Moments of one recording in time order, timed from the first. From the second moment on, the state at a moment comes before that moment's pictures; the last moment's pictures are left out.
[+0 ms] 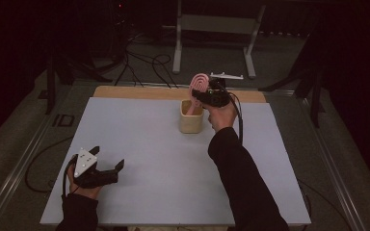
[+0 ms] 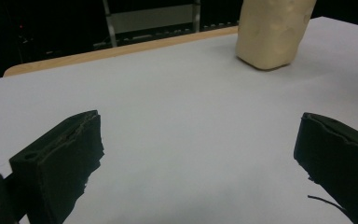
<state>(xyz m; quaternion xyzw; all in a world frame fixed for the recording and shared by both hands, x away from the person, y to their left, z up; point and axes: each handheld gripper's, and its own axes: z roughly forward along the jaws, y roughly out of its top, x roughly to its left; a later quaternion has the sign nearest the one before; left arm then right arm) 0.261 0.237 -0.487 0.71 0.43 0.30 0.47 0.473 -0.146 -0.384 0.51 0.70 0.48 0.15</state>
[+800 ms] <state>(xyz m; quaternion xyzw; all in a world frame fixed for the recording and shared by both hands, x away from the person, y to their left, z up) 0.261 0.237 -0.487 0.71 0.43 0.30 0.47 0.480 -0.145 -0.399 0.52 0.70 0.48 0.13</state>
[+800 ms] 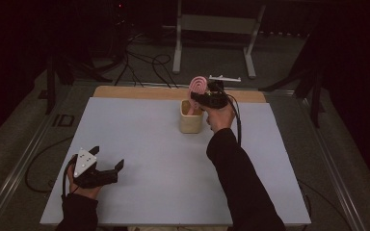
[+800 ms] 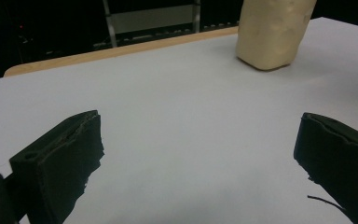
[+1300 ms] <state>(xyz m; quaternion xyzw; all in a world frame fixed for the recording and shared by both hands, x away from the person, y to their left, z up) 0.261 0.238 -0.487 0.71 0.43 0.30 0.47 0.484 -0.143 -0.408 0.52 0.70 0.48 0.12</state>
